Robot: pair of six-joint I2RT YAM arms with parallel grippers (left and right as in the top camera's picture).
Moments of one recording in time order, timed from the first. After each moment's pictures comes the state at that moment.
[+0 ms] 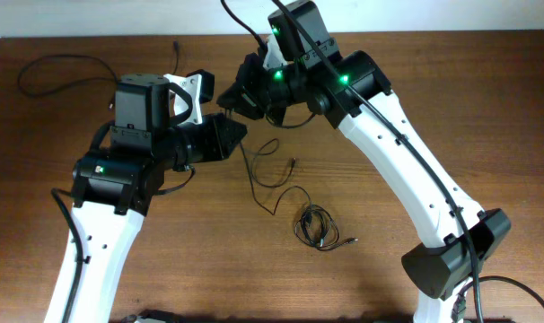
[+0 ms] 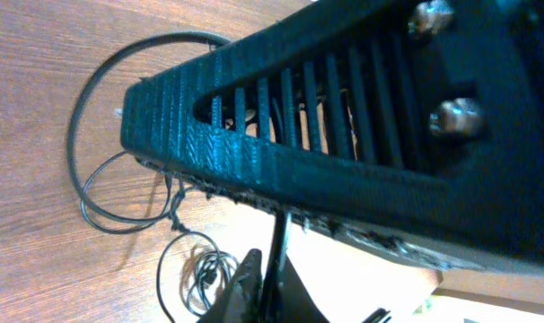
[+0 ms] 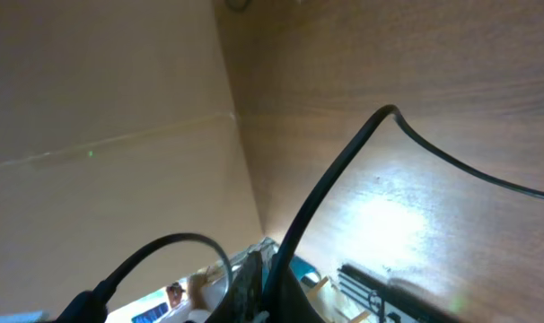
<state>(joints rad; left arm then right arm) -0.18 1.29 1.38 -0.84 0.56 -0.43 0.60 1.98 2.17 -0.94 -0.63 1.14</state>
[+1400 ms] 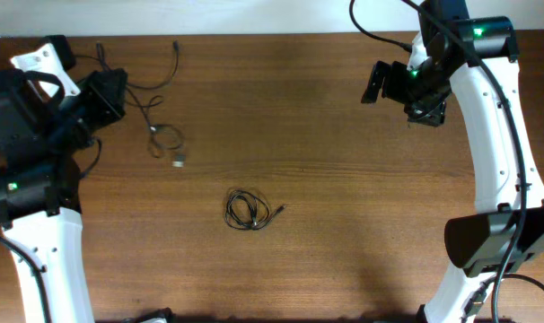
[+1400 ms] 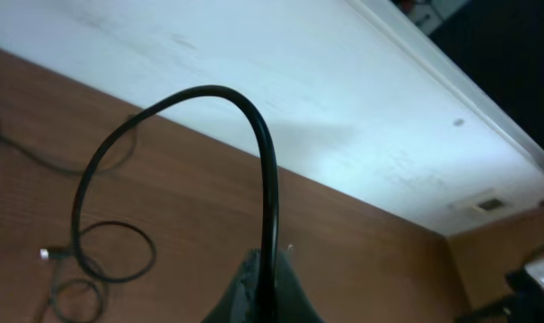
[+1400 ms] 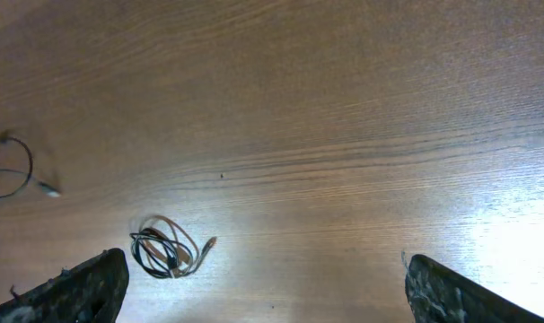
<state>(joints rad) 0.30 1.26 1.39 -0.56 0.58 -0.41 0.10 1.98 2.17 -1.54 -0.23 0.41</state>
